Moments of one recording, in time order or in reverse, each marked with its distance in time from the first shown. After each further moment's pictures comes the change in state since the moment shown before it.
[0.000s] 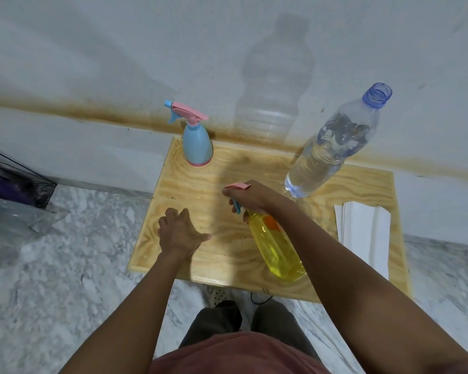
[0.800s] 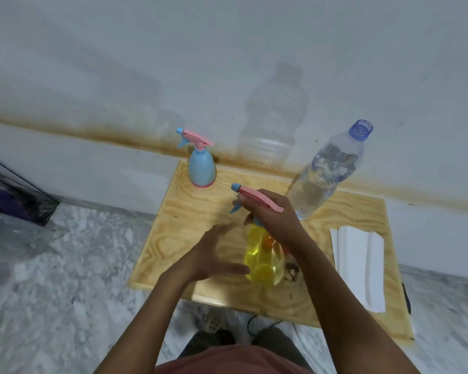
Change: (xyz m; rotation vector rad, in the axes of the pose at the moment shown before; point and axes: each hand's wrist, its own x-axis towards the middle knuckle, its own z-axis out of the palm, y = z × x) left_hand -0.054 0.043 -0.047 -0.506 -0.372 0.479; right_hand -0.073 -0.004 -0.004 0.383 0.316 -0.447
